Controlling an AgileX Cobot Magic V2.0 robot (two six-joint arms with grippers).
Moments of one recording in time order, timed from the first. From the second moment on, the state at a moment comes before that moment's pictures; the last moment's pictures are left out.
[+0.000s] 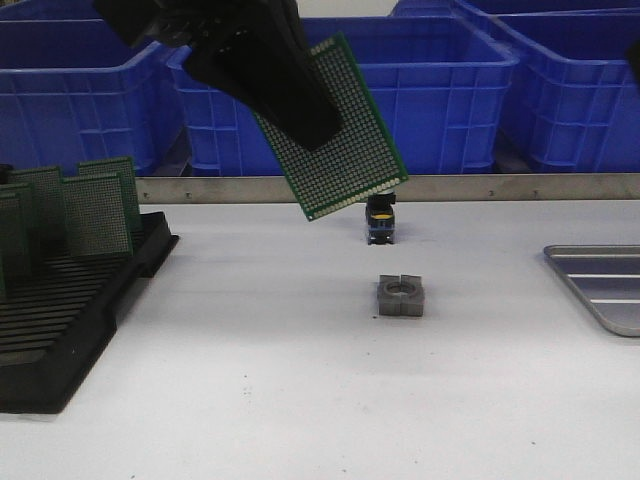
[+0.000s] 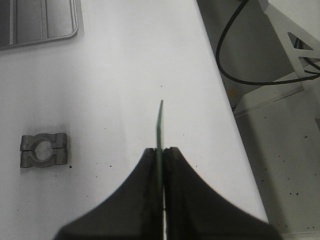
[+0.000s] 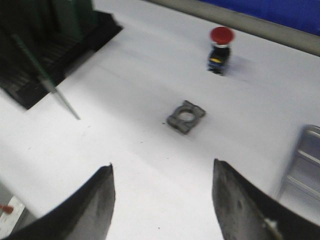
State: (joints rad) left arm -0.51 1.74 -1.47 -0.69 1.22 1.52; right arm 0.11 0.82 -0.60 0.83 0.64 -0.92
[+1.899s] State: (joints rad) left arm -0.51 1.74 -1.47 -0.70 1.22 1.52; right arm 0.13 1.30 -0.88 0.97 0.94 -1.27
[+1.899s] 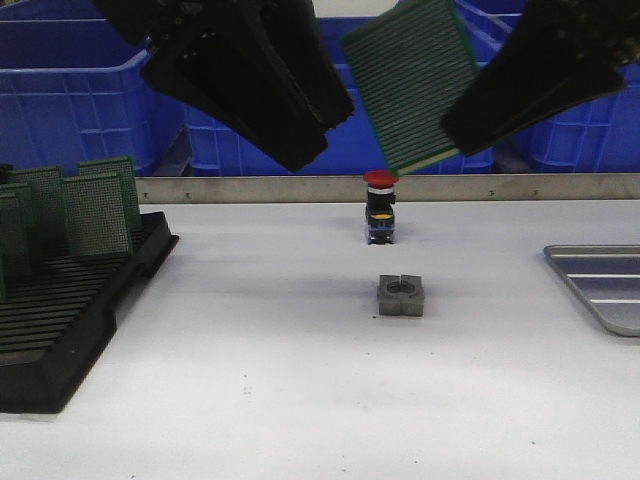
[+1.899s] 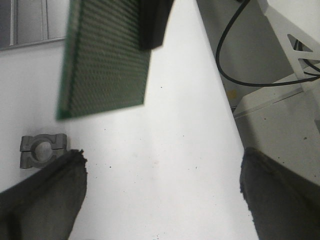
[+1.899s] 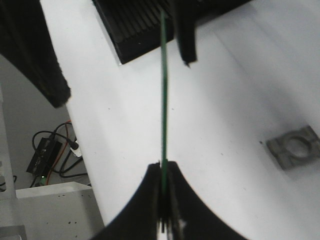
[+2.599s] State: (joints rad) left arm -0.51 1.74 -1.47 -0.70 1.22 1.52; right arm -0.39 1.64 -0.88 1.01 0.81 -0.91
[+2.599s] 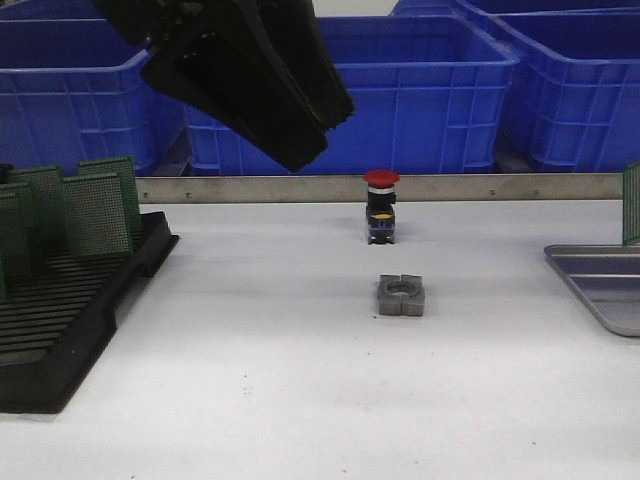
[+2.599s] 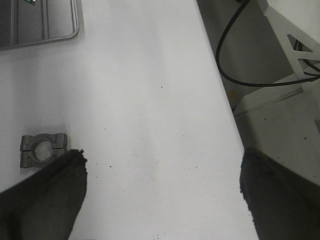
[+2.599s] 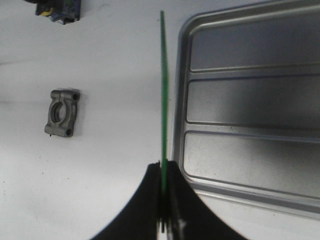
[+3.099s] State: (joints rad) left arm -0.51 1.74 -1.47 -0.70 1.22 1.52; right arm -0.39 1.83 -0.96 1.08 0.85 -0.90
